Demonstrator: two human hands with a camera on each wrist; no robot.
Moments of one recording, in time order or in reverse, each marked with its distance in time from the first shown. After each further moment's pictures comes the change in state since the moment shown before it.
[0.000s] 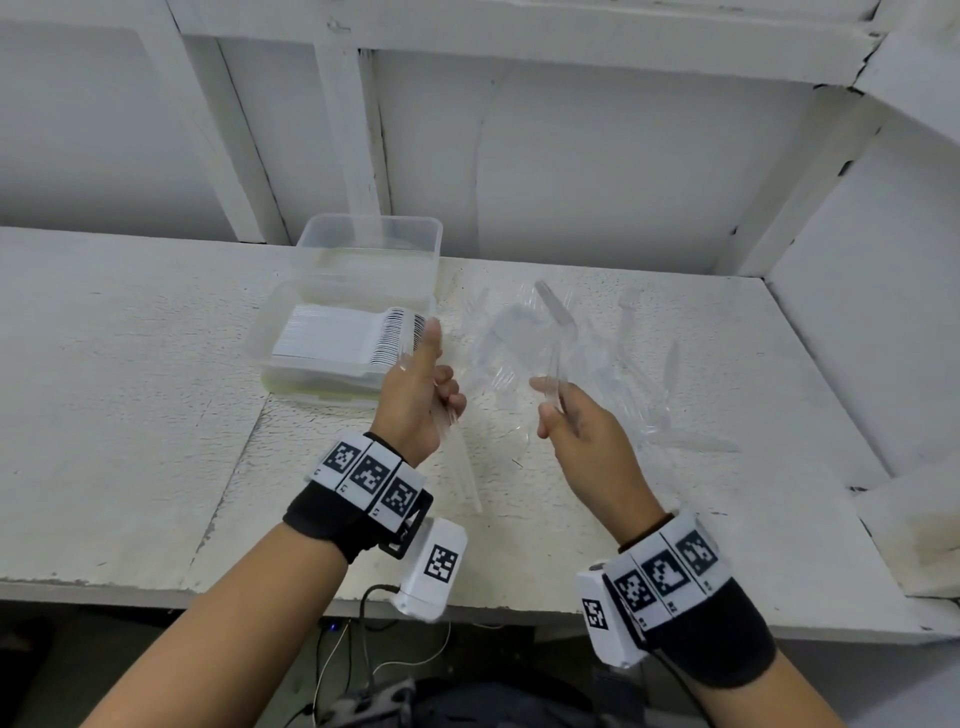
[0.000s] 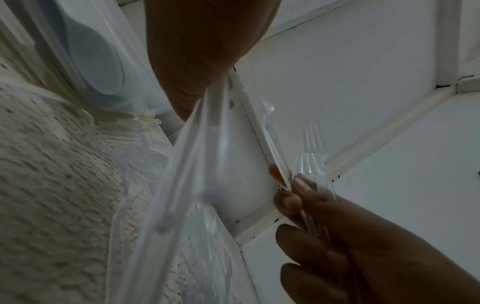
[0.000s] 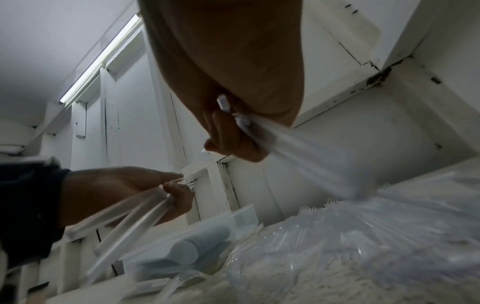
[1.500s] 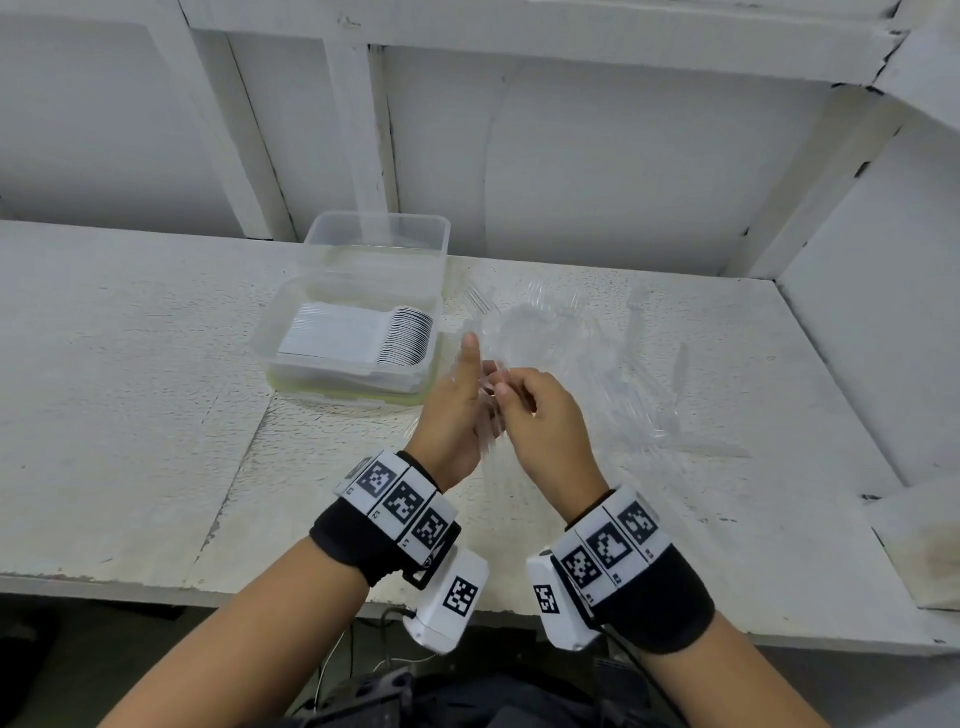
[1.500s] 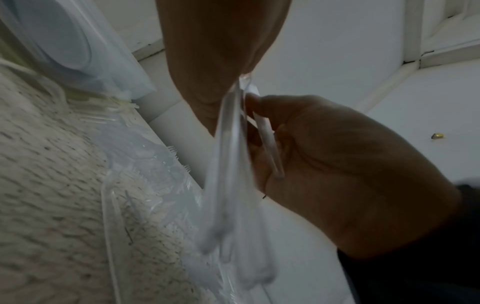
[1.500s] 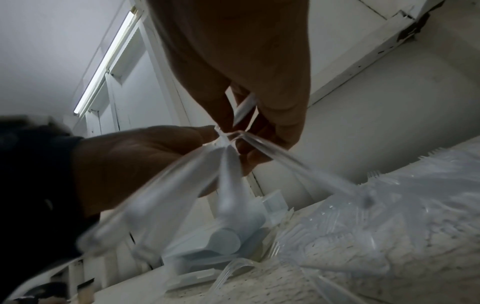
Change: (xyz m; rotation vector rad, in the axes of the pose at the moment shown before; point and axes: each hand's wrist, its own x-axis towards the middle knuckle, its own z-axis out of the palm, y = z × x) left_hand -0.017 -0.018 0.011 0.129 -0.315 0.030; right_hand 0.025 -0.011 0.040 0.002 0.049 -0.033
